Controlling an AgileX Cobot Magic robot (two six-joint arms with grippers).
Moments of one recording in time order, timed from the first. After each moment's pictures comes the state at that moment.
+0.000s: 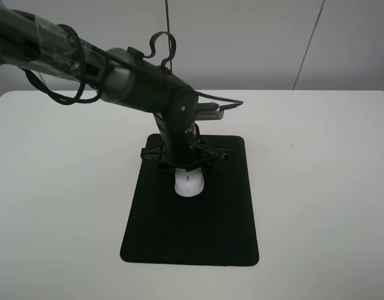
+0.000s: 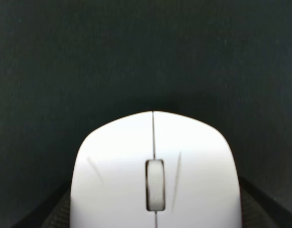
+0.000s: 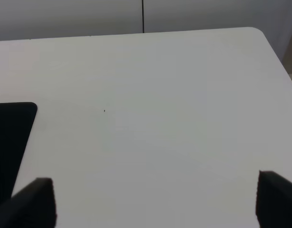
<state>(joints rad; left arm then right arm) -0.84 2.20 -1.37 0.04 0.60 -0.83 -0.07 -0.01 -0.51 -0.08 1.07 0.06</state>
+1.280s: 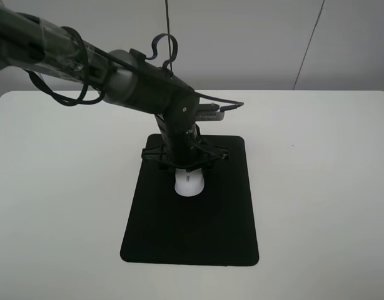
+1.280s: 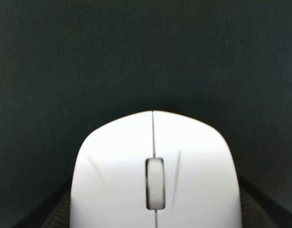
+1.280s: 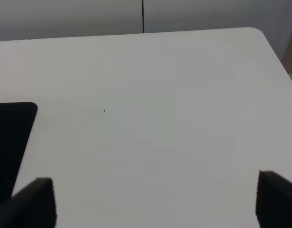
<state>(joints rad) -0.84 2.21 -1.38 0.04 0.60 -0.83 -0.07 -0.01 -0.51 -0.08 1.07 0.06</state>
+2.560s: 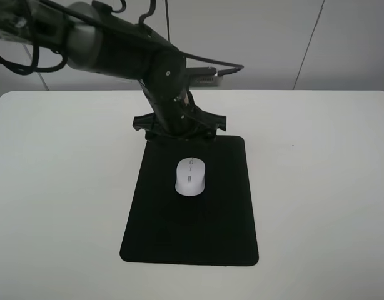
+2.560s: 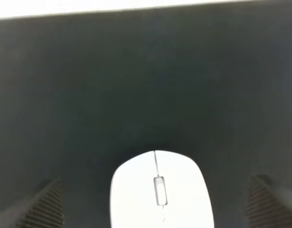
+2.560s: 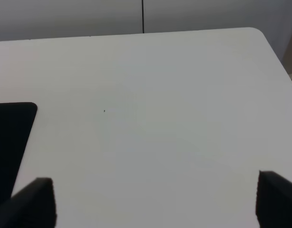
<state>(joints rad) -0.80 2.03 -1.38 0.13 0.64 -0.78 -0.07 -0.01 -0.51 -0.08 1.07 0.06</state>
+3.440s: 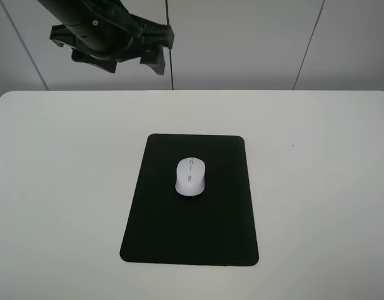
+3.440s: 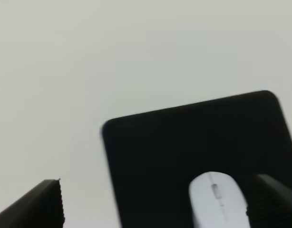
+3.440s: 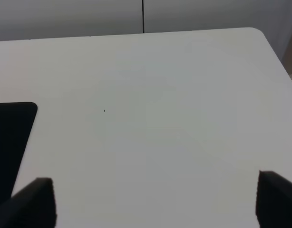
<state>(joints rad) -0.68 1.59 -1.27 0.20 0.75 -0.59 -0.07 -0.01 -0.51 -0.08 1.07 0.06</state>
